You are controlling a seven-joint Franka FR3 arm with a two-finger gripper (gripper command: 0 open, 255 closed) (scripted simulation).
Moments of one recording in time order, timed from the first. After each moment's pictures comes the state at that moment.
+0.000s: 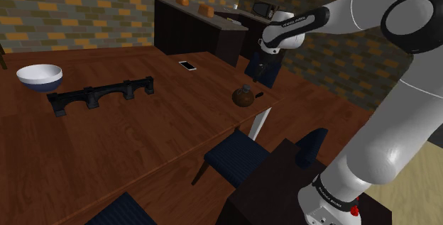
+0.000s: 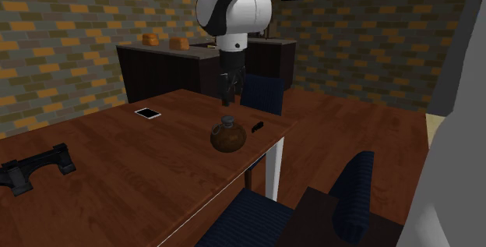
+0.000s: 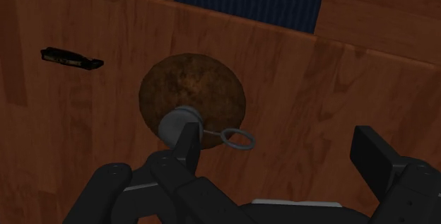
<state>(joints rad) -0.09 0.06 -0.31 -2.11 -0.01 2.23 -0.59</state>
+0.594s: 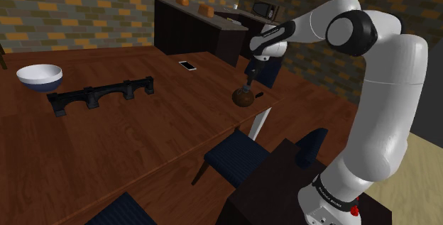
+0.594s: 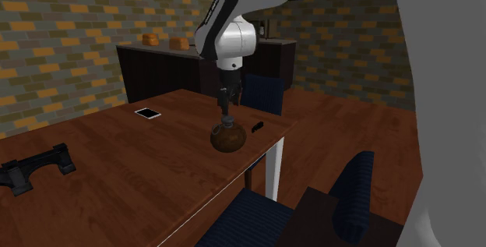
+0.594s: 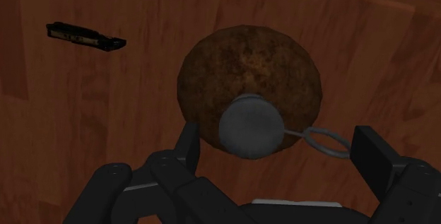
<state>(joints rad) -0.18 0.41 -0.31 -1.83 0.12 2.28 -0.73</state>
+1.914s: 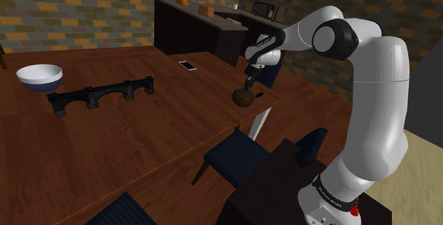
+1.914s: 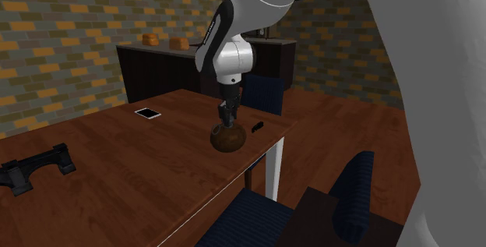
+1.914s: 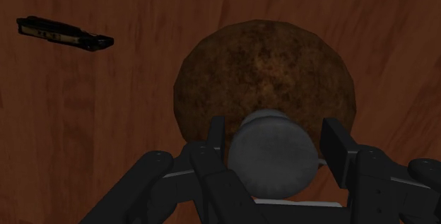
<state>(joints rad) -0.21 0.53 -0.29 -1.79 0.16 2.35 -0.76</state>
